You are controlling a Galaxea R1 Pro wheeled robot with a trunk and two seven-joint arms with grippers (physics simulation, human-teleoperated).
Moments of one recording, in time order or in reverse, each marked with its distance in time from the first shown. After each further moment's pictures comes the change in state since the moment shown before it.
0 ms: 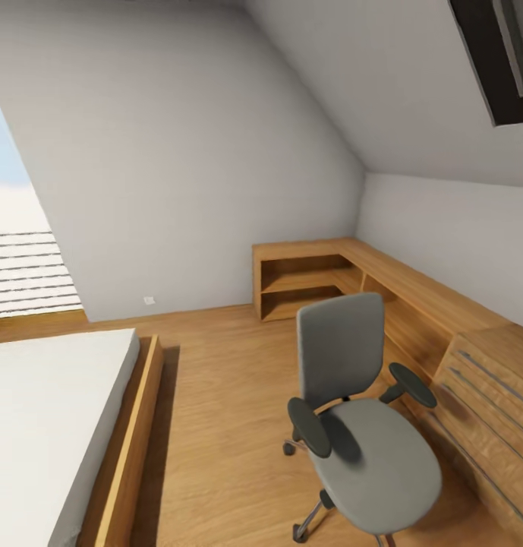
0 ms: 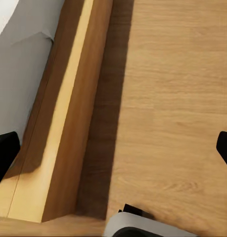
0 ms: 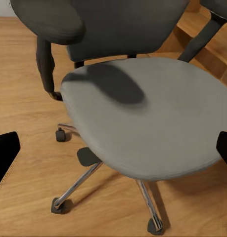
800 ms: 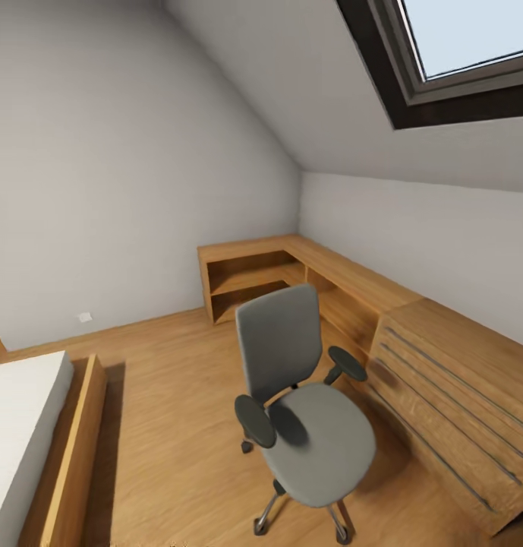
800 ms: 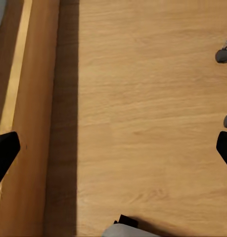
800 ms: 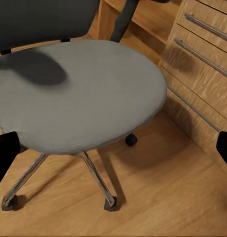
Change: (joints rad) left arm 0.000 0.001 0.001 -0.035 0.003 -0.001 0.001; right arm 0.001 0.001 0.001 0.000 0.000 0.000 0.002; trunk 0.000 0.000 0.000
